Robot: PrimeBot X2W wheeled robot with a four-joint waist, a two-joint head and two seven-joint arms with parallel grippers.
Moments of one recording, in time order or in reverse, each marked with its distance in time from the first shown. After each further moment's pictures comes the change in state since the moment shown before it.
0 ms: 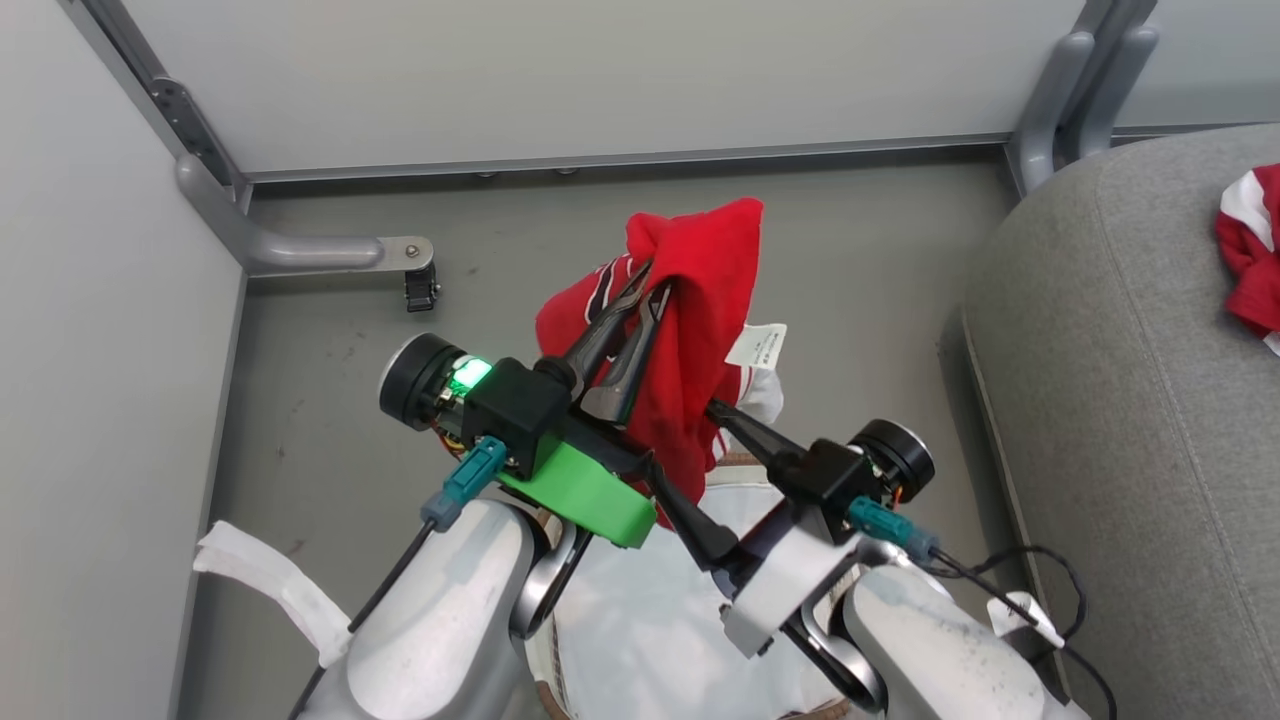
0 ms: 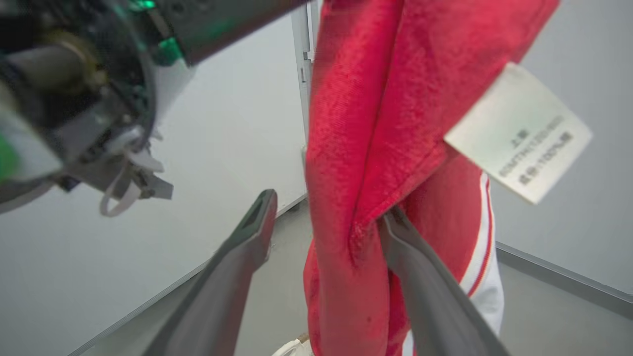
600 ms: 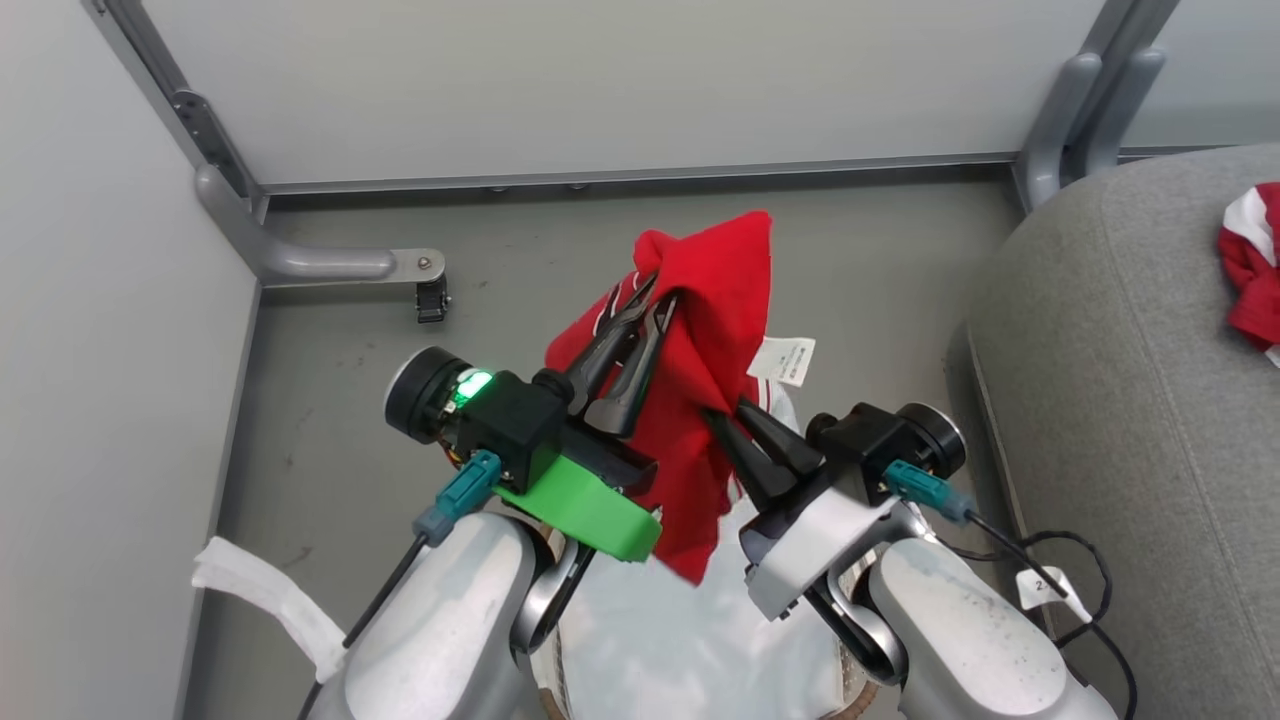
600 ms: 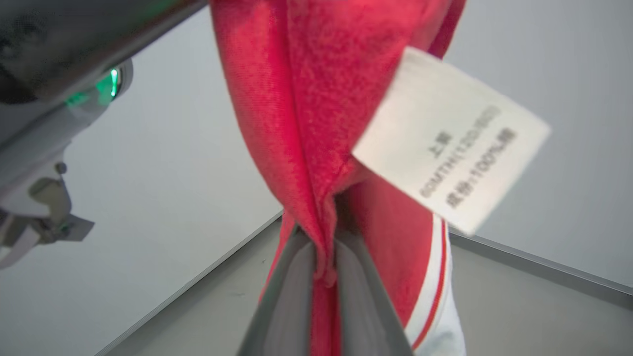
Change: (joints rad) left arm 0.028 -0.002 -0.006 -0.030 -0.029 0.000 0.000; right arm -0.028 0.001 -0.064 0.051 0.055 0.000 0.000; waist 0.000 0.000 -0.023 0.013
